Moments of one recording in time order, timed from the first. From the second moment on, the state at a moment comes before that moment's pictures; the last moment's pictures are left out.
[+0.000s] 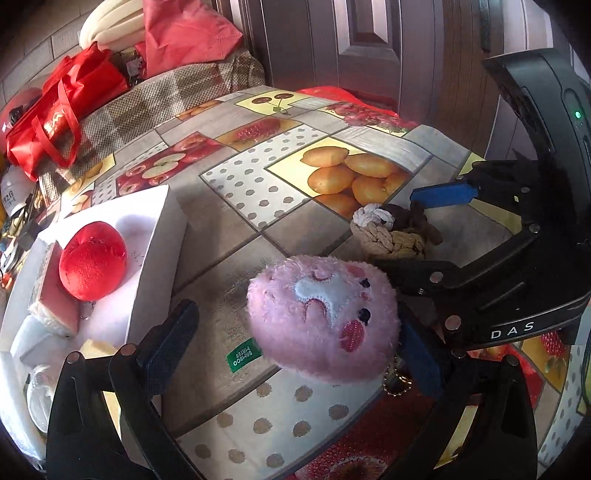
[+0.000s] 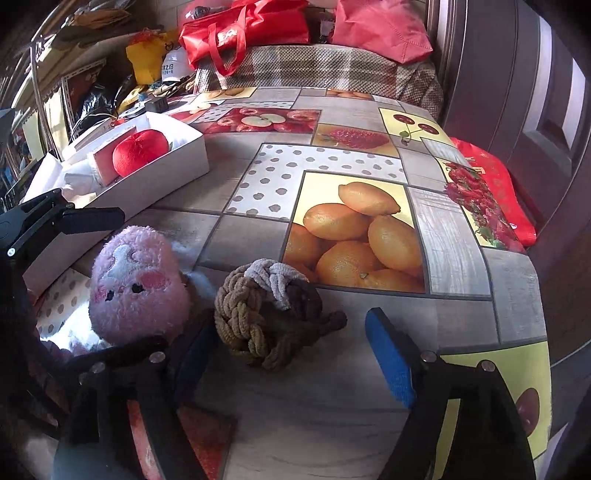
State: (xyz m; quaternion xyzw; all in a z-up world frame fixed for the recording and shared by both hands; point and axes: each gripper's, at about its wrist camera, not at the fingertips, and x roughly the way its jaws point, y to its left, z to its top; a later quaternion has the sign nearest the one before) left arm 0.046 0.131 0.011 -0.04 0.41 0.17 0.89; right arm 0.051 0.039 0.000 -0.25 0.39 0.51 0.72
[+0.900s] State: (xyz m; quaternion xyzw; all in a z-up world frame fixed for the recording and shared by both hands) left arm 0.008 0.075 0.049 0.10 0.25 0.22 0.94; right arm 0.053 -0.029 0.046 -0.09 0.29 0.45 0.84
